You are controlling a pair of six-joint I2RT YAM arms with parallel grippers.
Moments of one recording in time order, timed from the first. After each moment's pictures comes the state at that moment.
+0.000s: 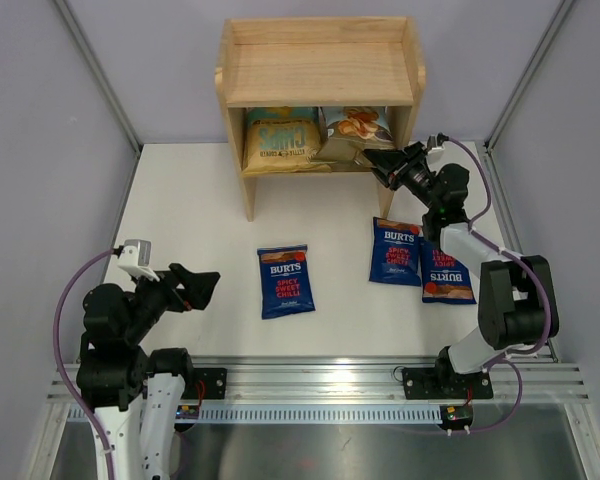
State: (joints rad) left arm 0.07 0.26 0.79 -0.79 0.48 -0.36; right arm 0.14 1.56 0.91 0.86 -0.56 1.45
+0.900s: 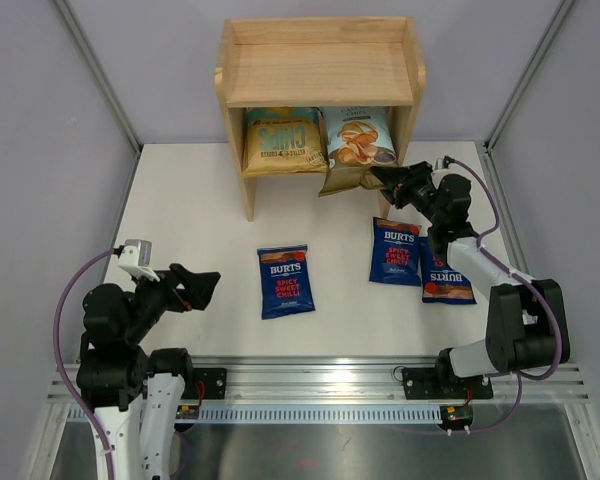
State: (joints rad) left arm 0.07 0.26 0.79 -0.78 0.49 -0.36; right arm 0.13 1.42 0.80 0.59 -0.45 1.47
